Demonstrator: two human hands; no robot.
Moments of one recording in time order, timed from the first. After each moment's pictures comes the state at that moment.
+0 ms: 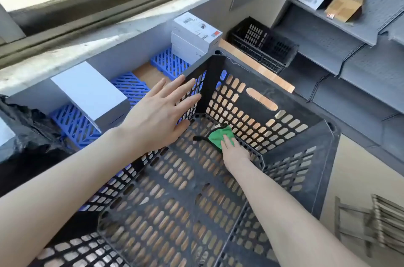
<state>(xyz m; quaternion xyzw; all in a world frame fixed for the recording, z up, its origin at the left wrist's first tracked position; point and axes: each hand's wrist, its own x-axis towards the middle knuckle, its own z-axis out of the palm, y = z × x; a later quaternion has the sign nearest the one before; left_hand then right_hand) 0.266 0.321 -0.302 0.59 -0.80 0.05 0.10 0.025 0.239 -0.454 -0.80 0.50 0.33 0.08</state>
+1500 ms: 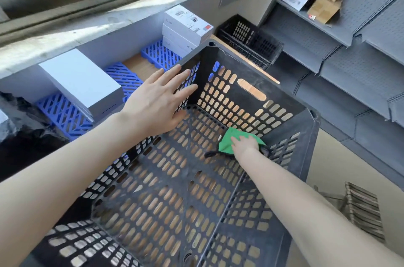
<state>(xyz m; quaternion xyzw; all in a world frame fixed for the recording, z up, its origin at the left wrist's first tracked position) 0.264 0.323 -0.304 0.59 -0.80 0.08 0.10 0.001 0.260 -0.395 -0.71 0.47 0.52 -0.06</state>
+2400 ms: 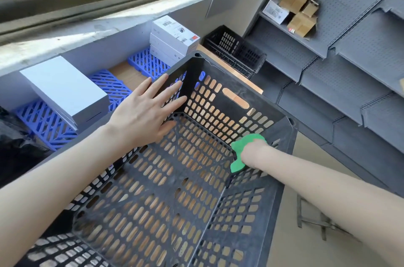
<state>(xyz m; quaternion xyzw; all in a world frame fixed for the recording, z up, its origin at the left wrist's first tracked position) 0.262 0.327 -0.303 0.57 -0.81 0.11 0.05 -0.021 0.262 -0.315 -0.69 0.35 0.62 -0.08</state>
